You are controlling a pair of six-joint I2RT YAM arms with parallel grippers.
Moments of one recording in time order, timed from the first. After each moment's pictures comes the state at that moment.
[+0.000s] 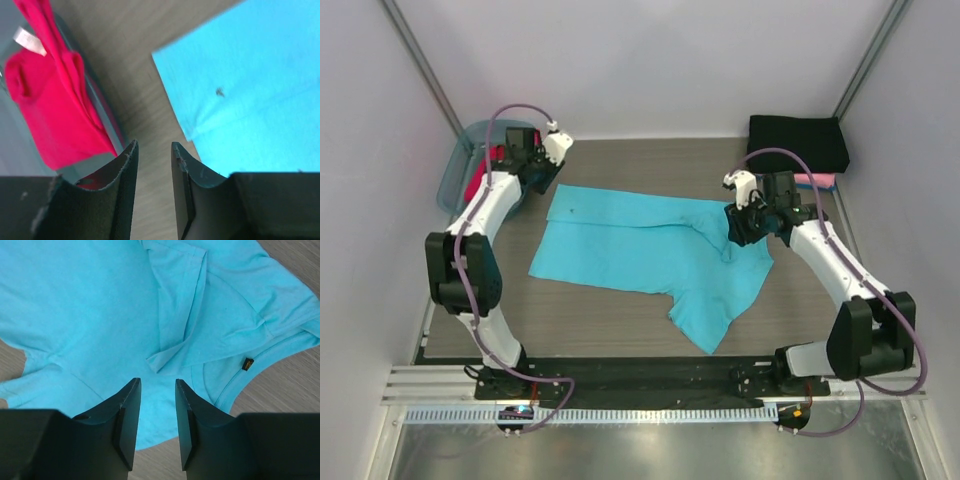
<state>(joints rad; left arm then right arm) -0.08 1.76 1.46 -0.48 0.11 0.59 0.15 1.33 1.03 -0.59 -0.30 -0.35</state>
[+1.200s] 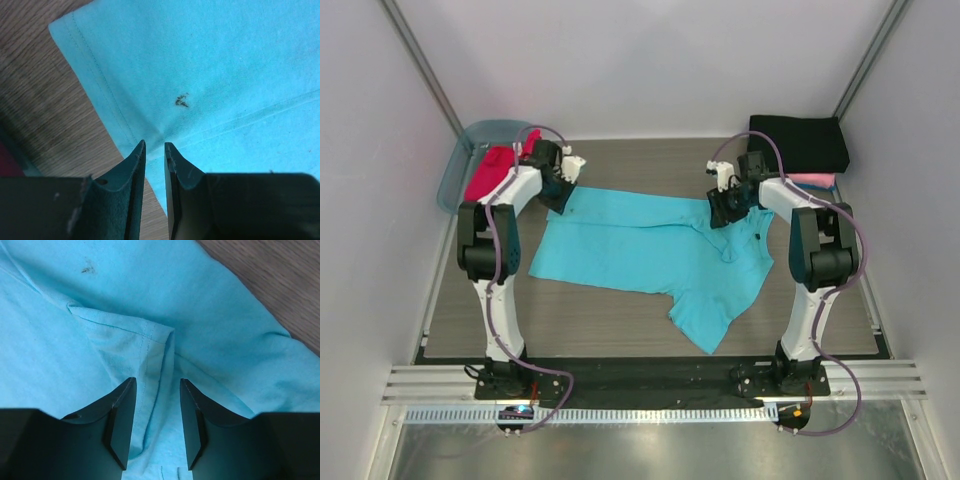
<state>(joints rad) -0.11 2.12 1.66 -0.67 0.13 0.44 0.12 1.97 1.39 -0.51 -0.38 -0.34</state>
